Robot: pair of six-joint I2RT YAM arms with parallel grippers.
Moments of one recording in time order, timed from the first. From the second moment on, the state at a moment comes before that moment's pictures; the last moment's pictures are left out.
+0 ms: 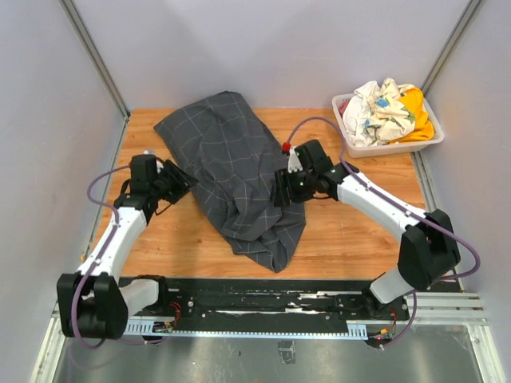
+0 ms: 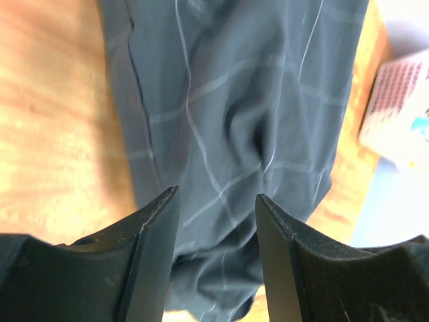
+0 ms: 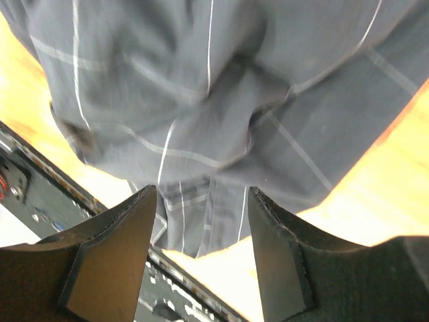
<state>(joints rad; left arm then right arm) 0.00 1.15 0.79 -0.28 0.22 -0.86 0.57 1.55 1.21 -0.55 -0.30 0.28</state>
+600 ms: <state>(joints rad) -0.45 0.93 0.50 -0.37 0.12 -0.79 0.82 1.56 1.00 -0.64 -0.06 0.31</state>
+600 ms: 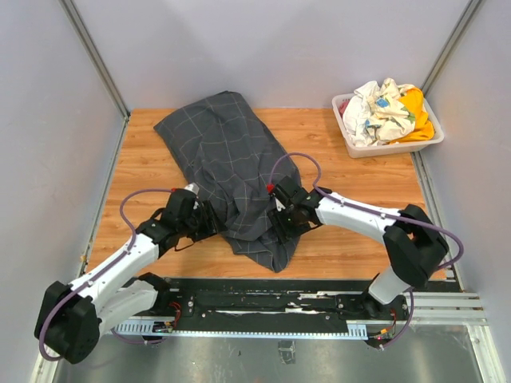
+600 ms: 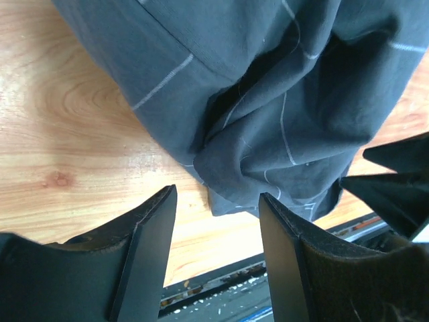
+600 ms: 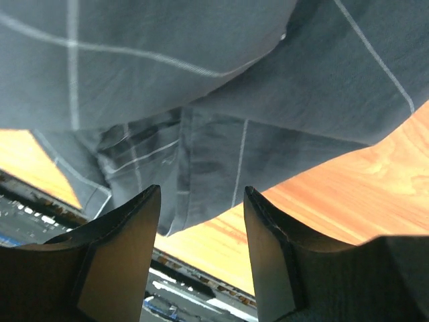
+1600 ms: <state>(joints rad) -0.61 1.23 0.56 -0.13 -0.03 -0.81 0.84 1.76 1.09 -0.60 0.02 0.33</state>
